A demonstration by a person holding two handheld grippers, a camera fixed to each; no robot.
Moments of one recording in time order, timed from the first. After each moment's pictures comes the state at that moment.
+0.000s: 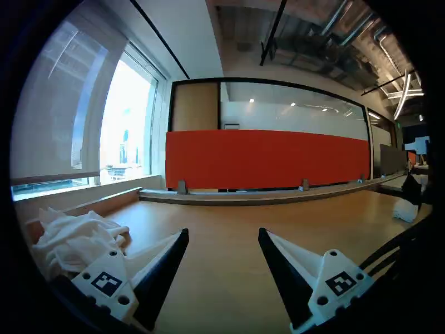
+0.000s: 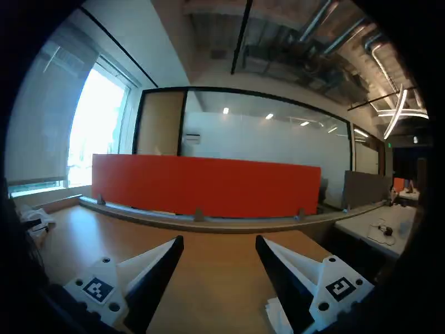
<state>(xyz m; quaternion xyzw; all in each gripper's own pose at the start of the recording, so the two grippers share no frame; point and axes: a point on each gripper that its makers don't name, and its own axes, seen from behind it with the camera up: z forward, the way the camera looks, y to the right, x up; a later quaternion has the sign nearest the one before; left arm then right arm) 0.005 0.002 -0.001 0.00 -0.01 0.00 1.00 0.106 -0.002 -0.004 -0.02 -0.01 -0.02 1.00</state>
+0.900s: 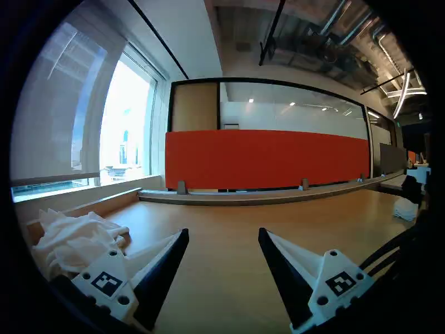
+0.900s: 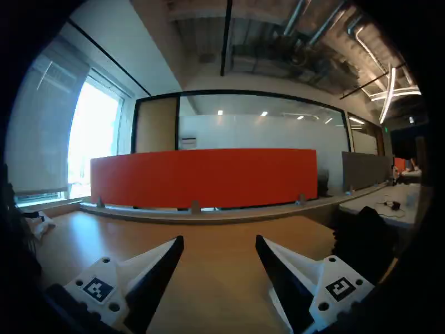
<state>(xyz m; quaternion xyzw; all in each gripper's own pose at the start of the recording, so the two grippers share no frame) 0.006 0.003 -0.002 0.00 -0.01 0.00 1.00 0.030 0.030 -0.006 -0.02 0.00 0.03 1.00</state>
